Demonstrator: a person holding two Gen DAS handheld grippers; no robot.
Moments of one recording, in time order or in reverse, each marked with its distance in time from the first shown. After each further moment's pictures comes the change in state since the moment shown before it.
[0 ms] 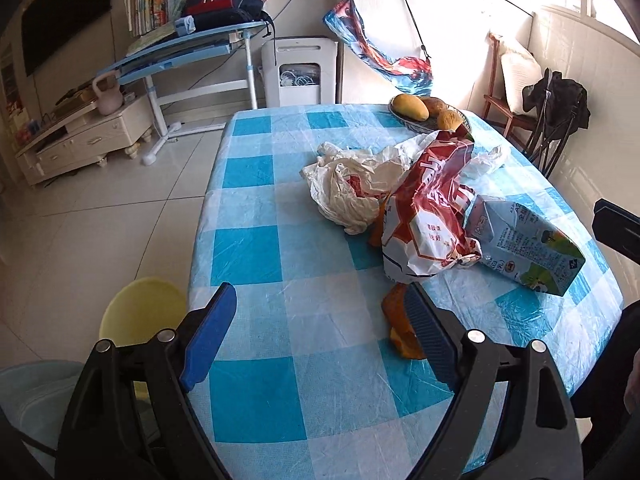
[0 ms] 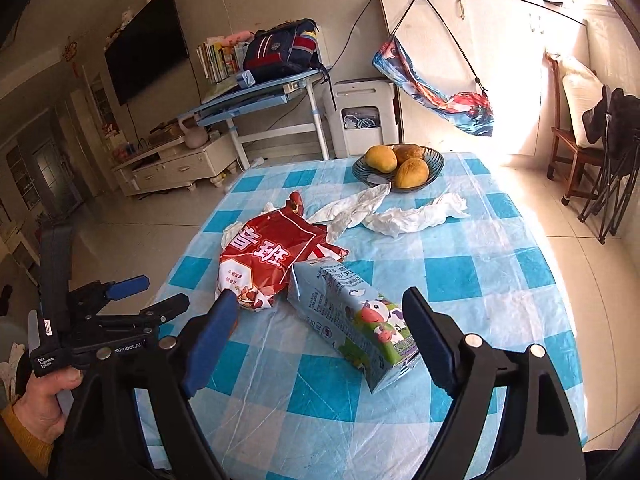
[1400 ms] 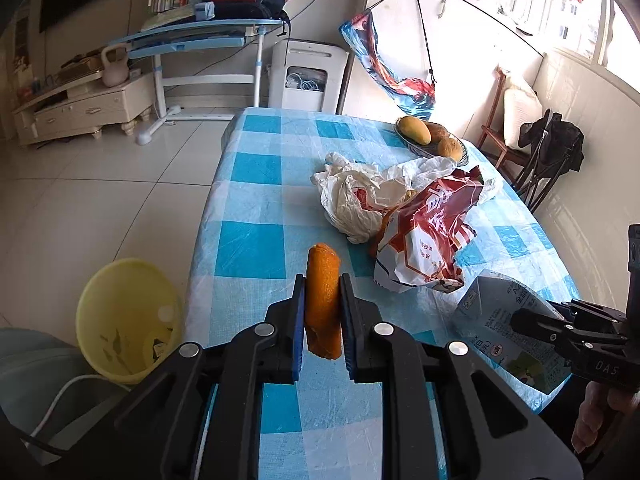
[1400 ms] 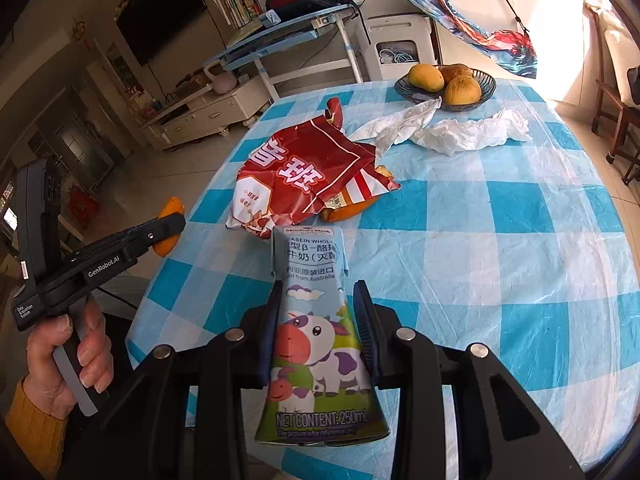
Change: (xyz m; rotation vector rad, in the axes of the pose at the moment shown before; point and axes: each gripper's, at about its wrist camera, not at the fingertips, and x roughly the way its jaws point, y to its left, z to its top) left arm -0.015 0.031 -0.002 -0.150 -0.034 -0.079; right arm 0.034 0.004 -0.024 -0.006 0.214 0.126
